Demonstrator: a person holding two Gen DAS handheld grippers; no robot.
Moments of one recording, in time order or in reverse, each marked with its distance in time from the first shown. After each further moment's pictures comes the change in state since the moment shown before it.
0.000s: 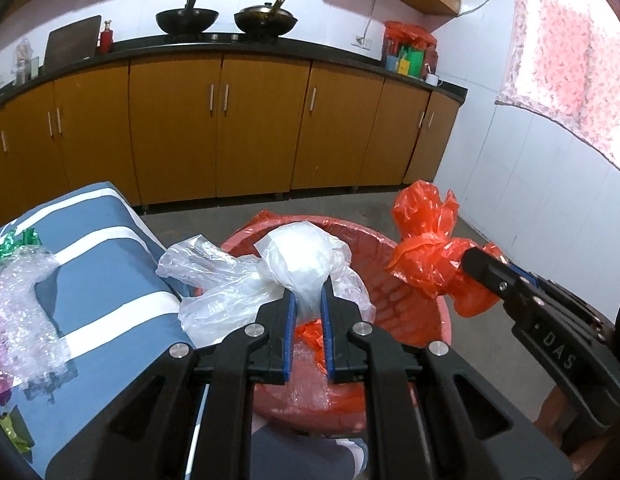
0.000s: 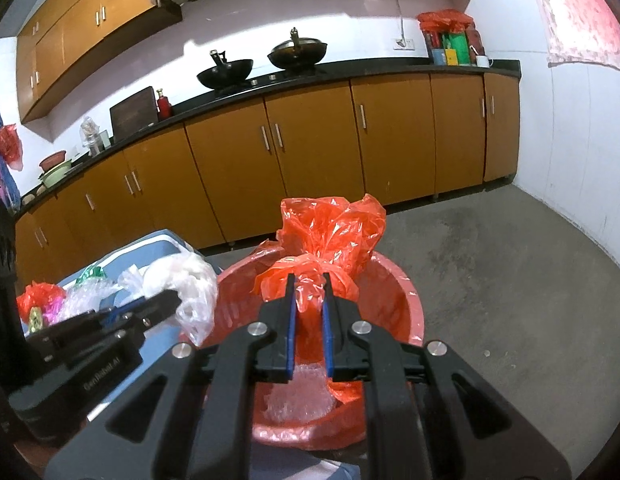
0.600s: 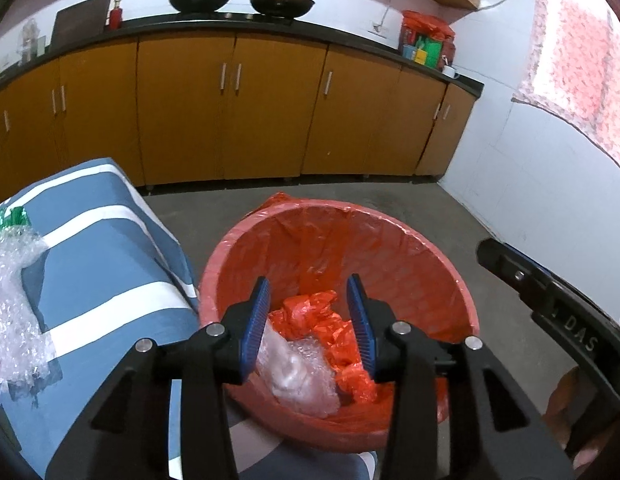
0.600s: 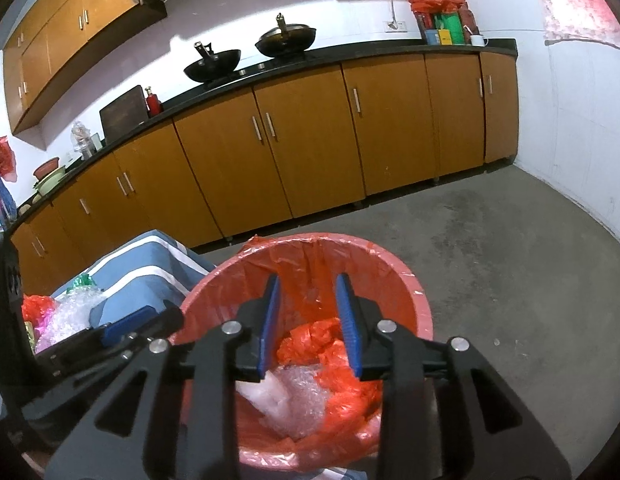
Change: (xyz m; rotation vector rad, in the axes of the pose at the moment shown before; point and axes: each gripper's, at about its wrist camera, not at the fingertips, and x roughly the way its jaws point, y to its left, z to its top) left arm 0.021 0.020 -0.003 -0.055 0.049 0.024; right arm 0.030 -0.014 -0.001 0.048 0.041 0.000
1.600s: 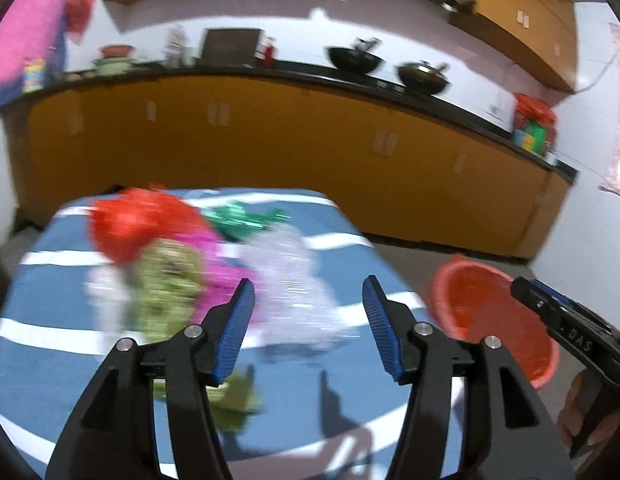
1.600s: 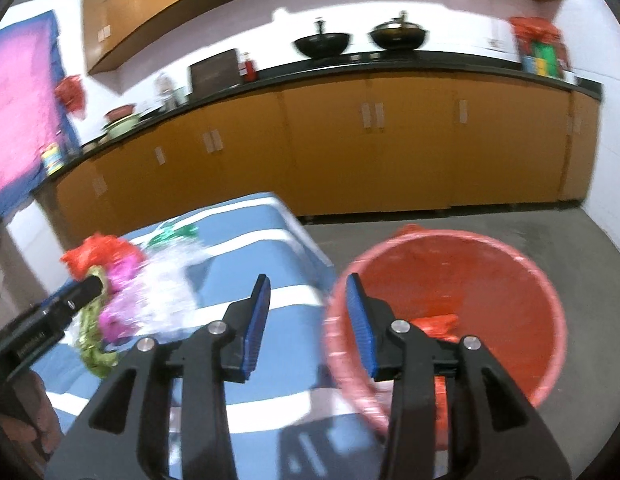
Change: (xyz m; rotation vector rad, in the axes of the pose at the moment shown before) left arm -0.166 0.149 -0.051 -0.220 -0.229 0.403; right arm -0.015 0.164 -0.031 -0.235 0.051 0.241
